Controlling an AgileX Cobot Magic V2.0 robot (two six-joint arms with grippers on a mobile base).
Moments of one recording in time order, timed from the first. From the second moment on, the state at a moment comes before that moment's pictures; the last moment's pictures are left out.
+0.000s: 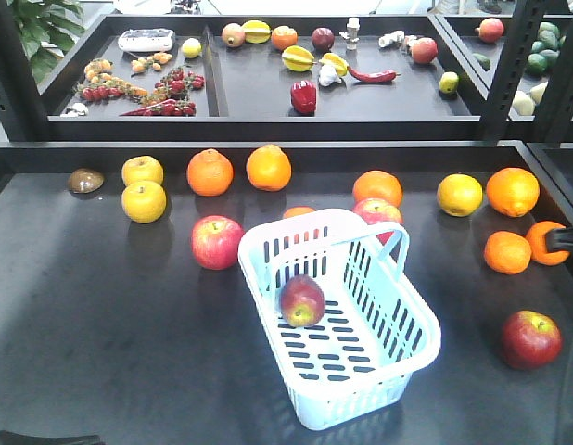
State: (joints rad) left arm -0.58 0.56 -0.36 -0.49 0.52 0.41; right arm -0.24 1.51 -1.11 0.10 0.90 -0.19
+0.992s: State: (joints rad) left arm -0.58 0.56 -0.36 -0.49 0.52 0.41; right arm -0.29 2.13 -1.45 0.16 0.99 -0.21
